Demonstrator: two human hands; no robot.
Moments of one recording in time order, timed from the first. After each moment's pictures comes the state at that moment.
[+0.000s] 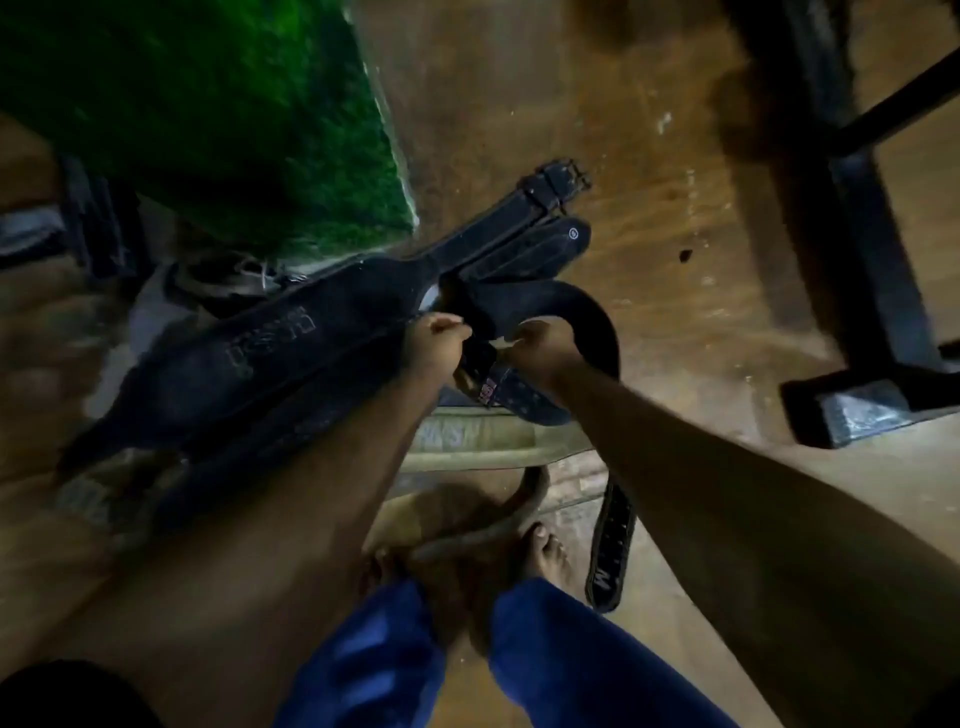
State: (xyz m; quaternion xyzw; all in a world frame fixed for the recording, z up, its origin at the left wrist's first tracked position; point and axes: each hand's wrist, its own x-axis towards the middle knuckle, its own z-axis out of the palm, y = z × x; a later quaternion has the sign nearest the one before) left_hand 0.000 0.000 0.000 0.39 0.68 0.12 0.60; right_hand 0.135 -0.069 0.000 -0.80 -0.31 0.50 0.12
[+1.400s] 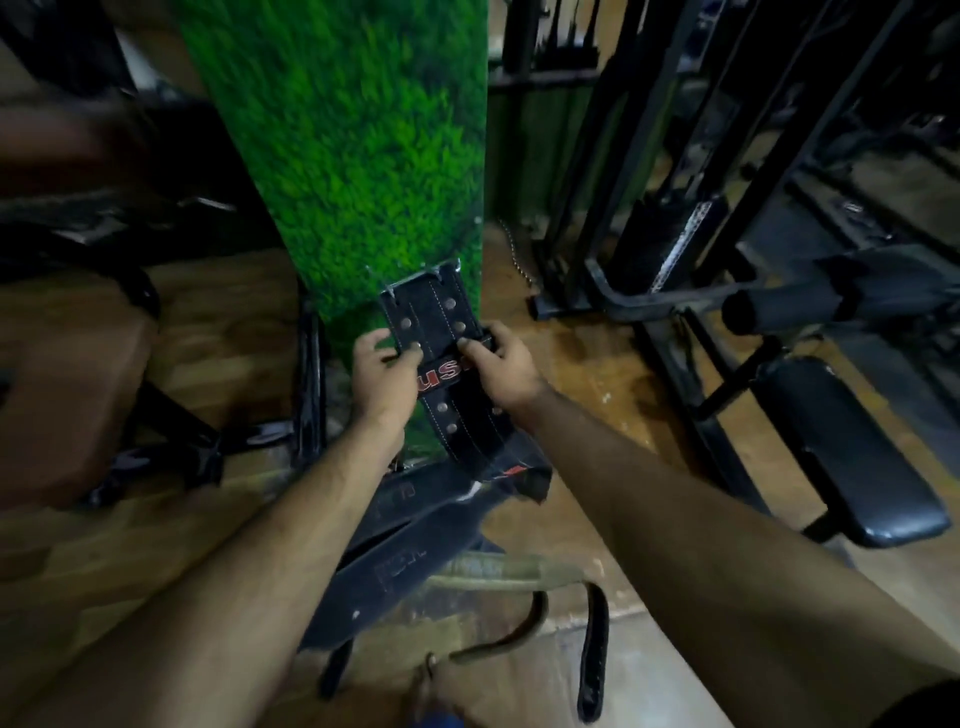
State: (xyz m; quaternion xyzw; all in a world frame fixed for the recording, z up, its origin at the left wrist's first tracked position) left_hand -0.142 -0.003 0.614 0.44 0.61 0.42 0.51; right_hand -0.001 -0.040 0.613 -0.64 -0.37 0.46 0.49
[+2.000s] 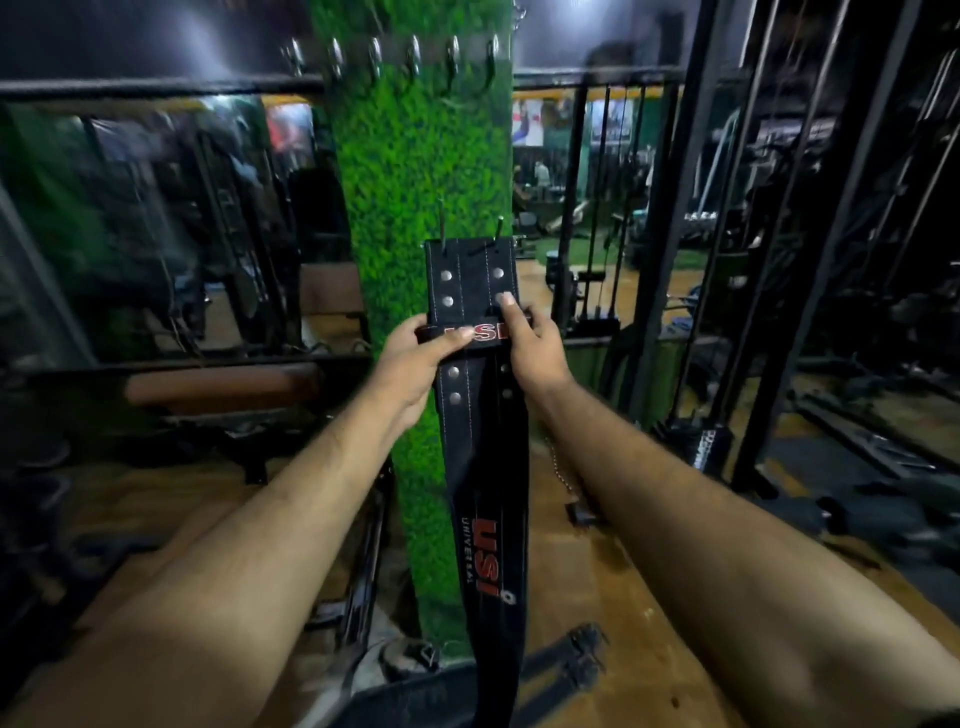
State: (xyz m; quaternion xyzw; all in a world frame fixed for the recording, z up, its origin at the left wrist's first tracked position) left_hand -0.164 -0.110 0.976 0.55 0.33 0.54 0.55; right_hand -0.024 -0.139 0.977 -0.46 -0.47 0.32 0.68
